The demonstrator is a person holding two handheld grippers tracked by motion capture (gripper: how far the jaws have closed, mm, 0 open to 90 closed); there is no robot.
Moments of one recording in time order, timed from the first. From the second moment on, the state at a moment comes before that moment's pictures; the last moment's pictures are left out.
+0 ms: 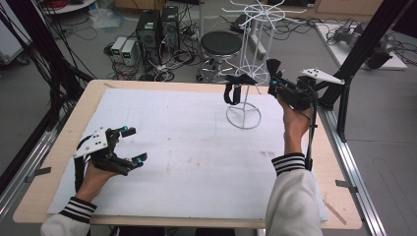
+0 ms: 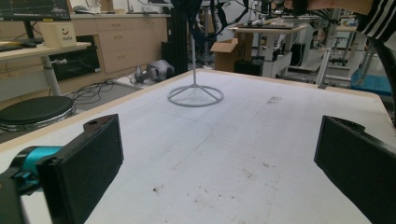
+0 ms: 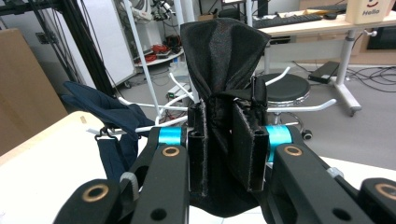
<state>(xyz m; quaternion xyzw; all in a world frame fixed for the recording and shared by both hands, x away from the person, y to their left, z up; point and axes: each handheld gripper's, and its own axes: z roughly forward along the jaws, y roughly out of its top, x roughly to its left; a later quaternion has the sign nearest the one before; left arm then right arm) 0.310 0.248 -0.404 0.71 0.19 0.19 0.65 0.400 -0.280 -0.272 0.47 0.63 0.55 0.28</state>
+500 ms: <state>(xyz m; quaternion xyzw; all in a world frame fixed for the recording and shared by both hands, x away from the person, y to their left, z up) 0.310 0.248 -0.404 0.71 0.19 0.19 0.65 0.409 -0.273 -0.278 0.47 0.64 0.54 0.26</state>
